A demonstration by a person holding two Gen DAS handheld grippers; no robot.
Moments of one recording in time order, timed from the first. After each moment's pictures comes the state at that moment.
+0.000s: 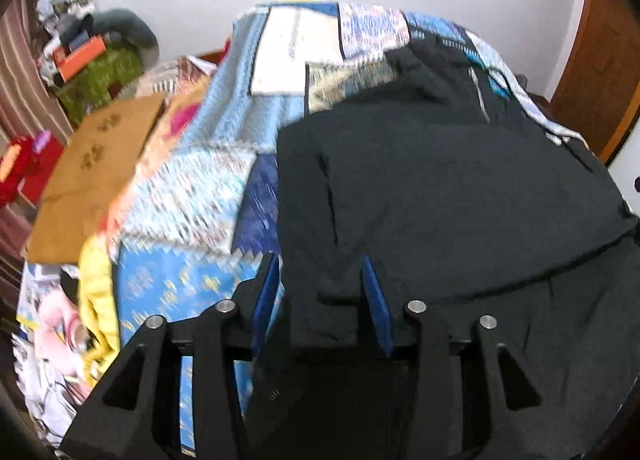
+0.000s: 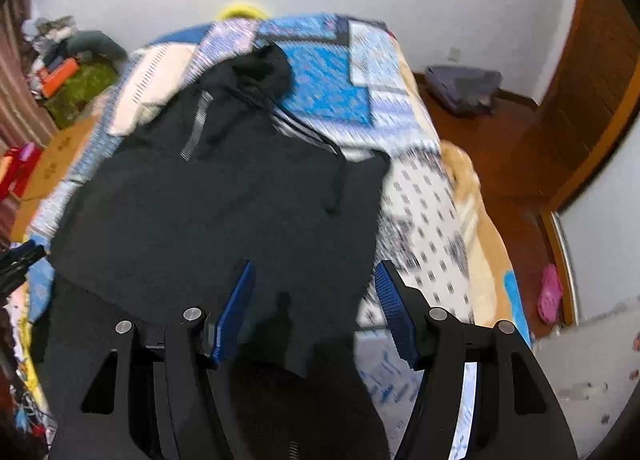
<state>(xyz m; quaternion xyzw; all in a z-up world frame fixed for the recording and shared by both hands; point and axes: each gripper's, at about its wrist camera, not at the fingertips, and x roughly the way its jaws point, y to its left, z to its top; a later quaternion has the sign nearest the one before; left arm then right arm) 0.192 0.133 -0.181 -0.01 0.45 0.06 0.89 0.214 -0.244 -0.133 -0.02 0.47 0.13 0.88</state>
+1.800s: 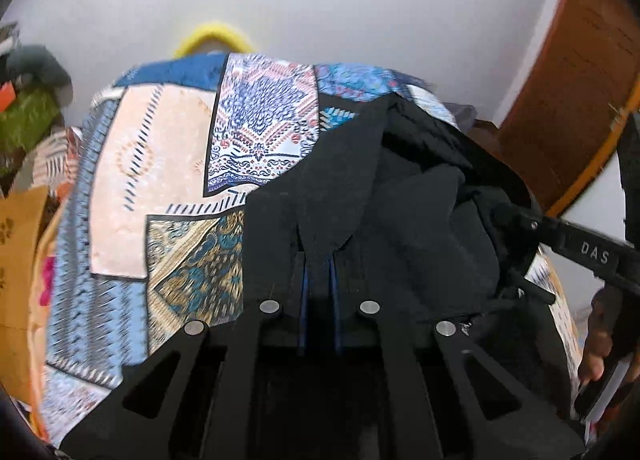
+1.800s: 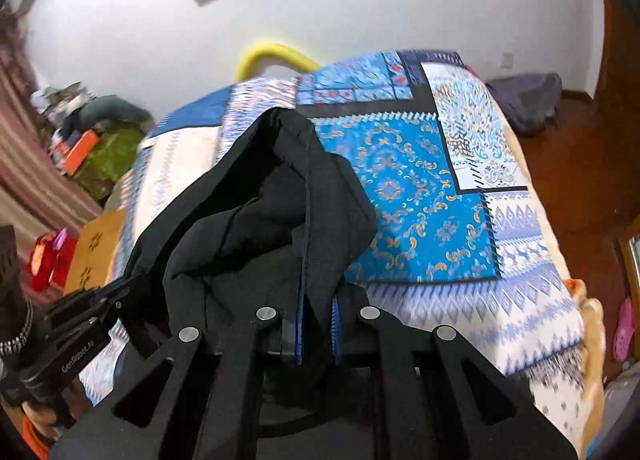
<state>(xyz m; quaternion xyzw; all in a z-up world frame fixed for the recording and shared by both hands) 0.448 0.041 -0.129 -0.04 0.43 -0.06 0.90 0.405 -0.157 -0.118 0.08 0.45 0.19 0.87</state>
